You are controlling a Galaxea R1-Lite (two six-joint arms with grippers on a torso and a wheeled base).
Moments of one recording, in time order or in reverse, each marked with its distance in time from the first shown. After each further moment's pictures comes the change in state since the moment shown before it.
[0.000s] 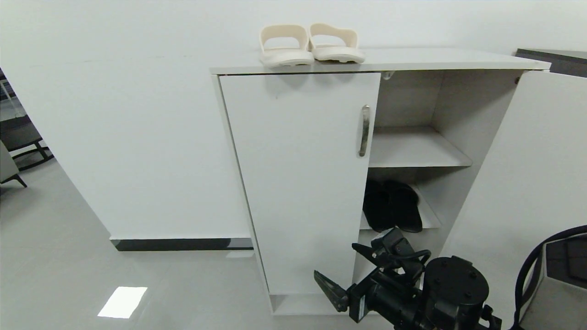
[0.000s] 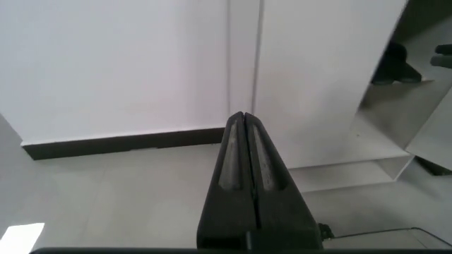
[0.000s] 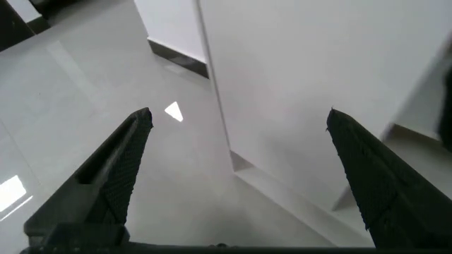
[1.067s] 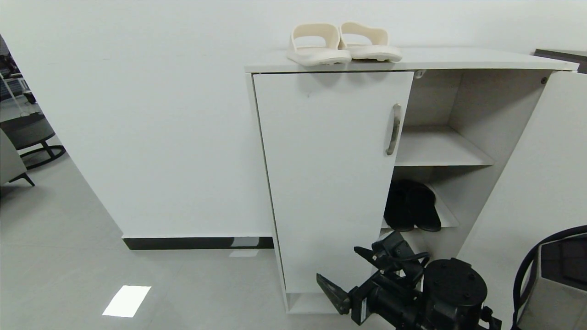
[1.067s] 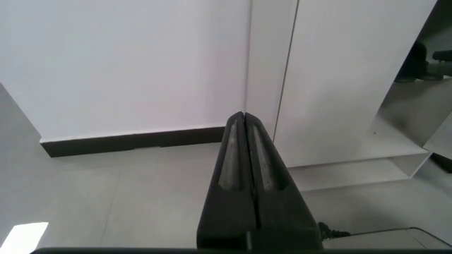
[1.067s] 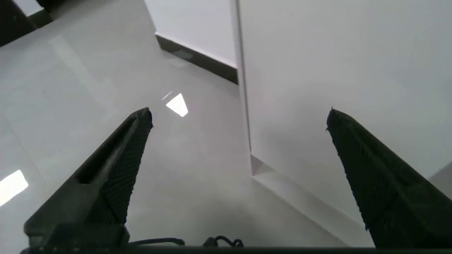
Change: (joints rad) left arm 0.000 0.000 0.000 0.000 -0.001 0.000; right arm -0.001 0.008 0.014 0.000 -0.001 0.001
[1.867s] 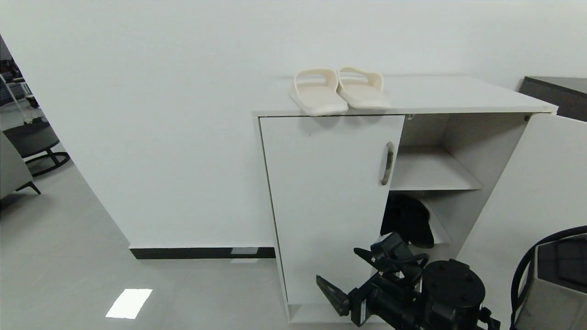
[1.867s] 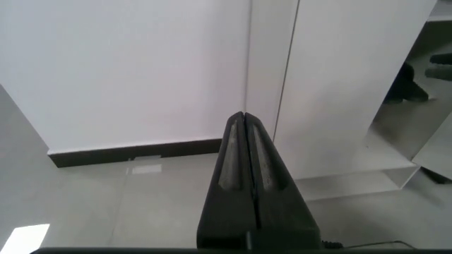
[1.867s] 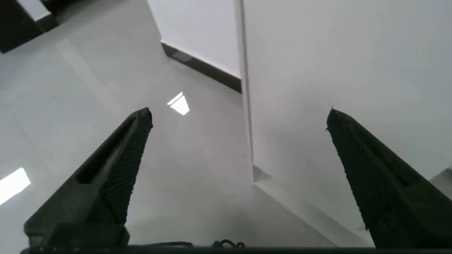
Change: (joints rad) left arm 0.000 0.000 0.000 0.000 0.000 0.000; right arm 0.001 0.007 0.001 -0.001 -0.001 -0.003
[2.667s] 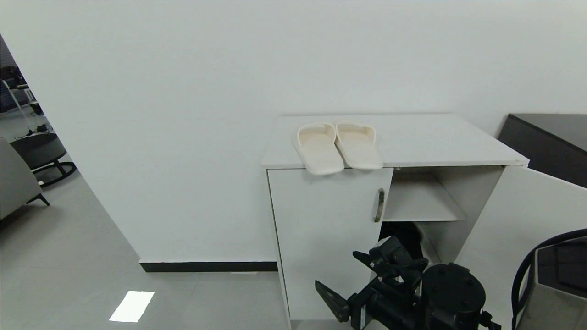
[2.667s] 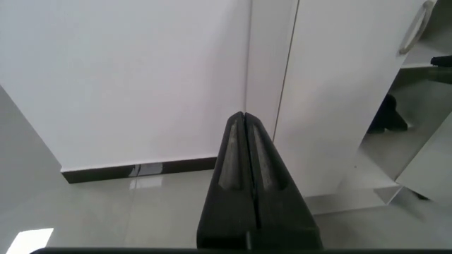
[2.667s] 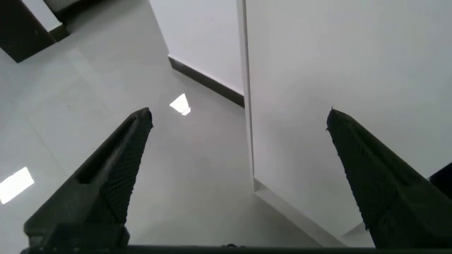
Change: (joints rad) left arm 0.000 0.000 0.000 0.000 0.000 0.000; right arm 0.013 0.000 0.012 0.000 0.000 -0.003
